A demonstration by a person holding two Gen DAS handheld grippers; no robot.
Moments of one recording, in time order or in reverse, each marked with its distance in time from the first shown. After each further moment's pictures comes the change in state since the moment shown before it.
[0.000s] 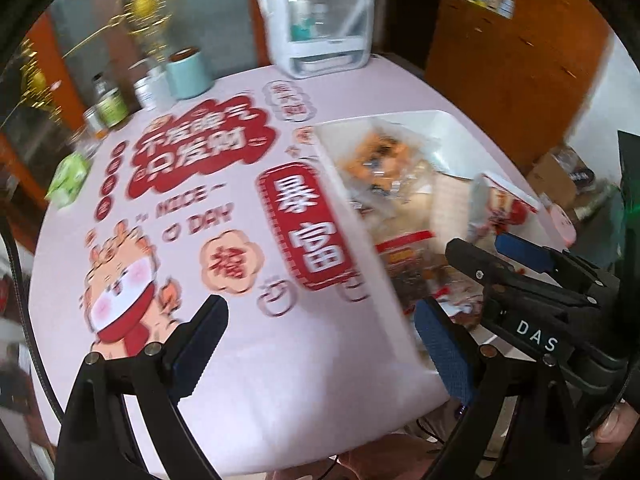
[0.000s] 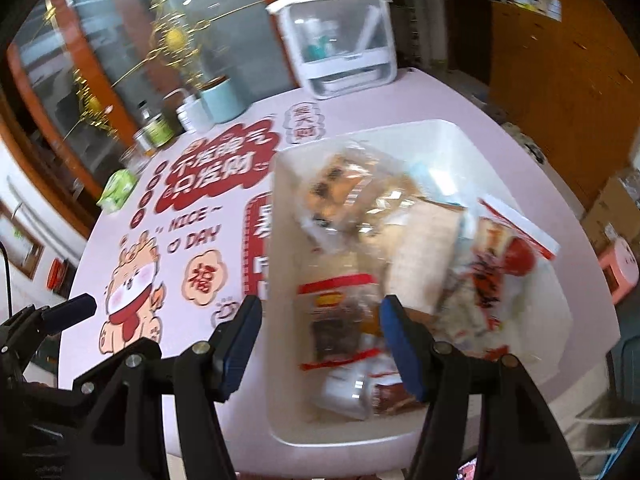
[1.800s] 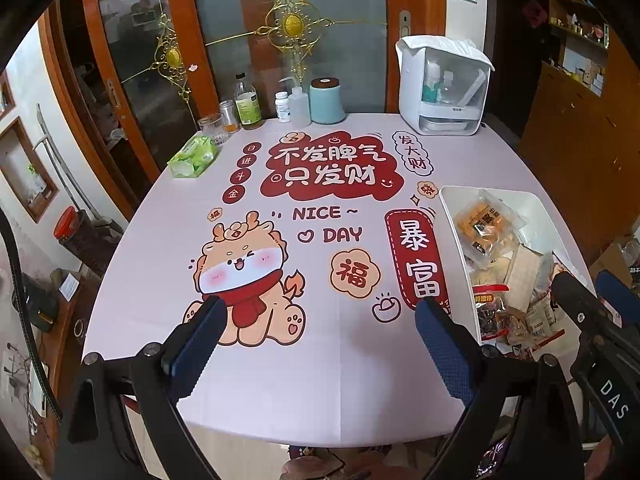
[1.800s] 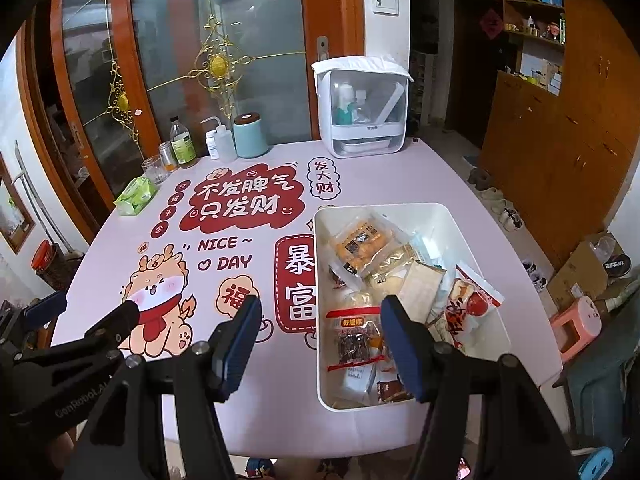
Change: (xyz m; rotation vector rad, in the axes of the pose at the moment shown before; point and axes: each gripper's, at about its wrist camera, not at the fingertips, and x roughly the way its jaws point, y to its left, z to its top) left arm -0.096 0.066 -0.027 -0.261 -0.141 0.269; right arm -0.108 0.064 -0.001 -0.122 -0.151 -0.122
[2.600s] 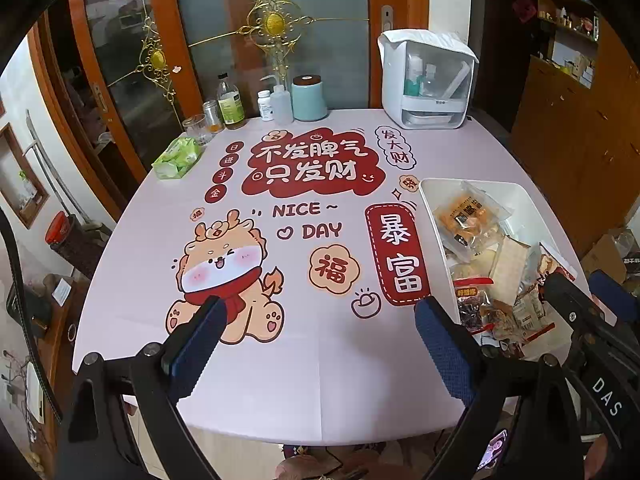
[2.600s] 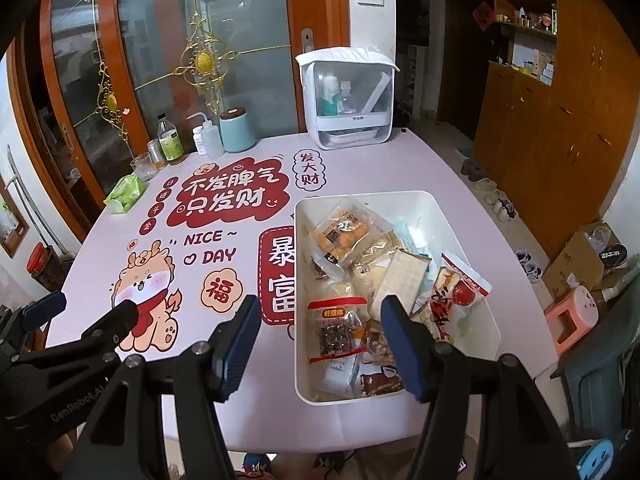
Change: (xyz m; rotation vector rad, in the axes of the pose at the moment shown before) left arm 0.004 -0.024 -0.002 0.027 0.010 -0.032; right arm 0.006 -0.021 -0.008 0.030 0.025 -0.020
